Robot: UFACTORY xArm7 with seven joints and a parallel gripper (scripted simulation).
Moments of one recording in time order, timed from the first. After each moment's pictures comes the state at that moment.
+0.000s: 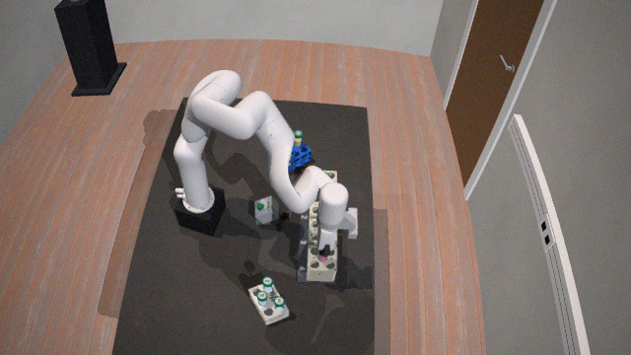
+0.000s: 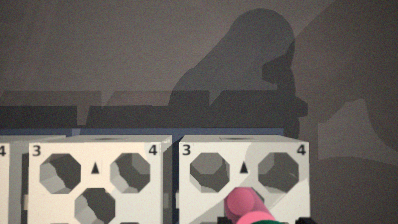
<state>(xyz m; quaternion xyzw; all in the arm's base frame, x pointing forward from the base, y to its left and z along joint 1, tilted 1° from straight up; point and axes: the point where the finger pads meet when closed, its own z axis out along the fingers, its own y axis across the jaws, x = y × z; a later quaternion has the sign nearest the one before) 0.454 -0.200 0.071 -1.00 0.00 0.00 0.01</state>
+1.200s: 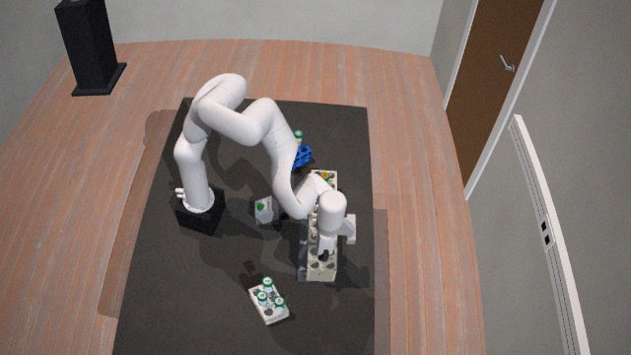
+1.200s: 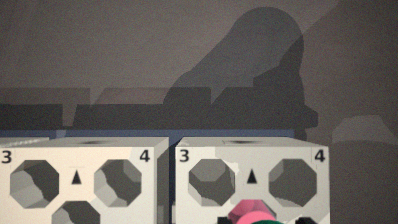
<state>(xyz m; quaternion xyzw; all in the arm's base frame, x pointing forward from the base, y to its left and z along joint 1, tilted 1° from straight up) 0.454 -0.200 0.039 -1.00 0.00 0.00 0.01</state>
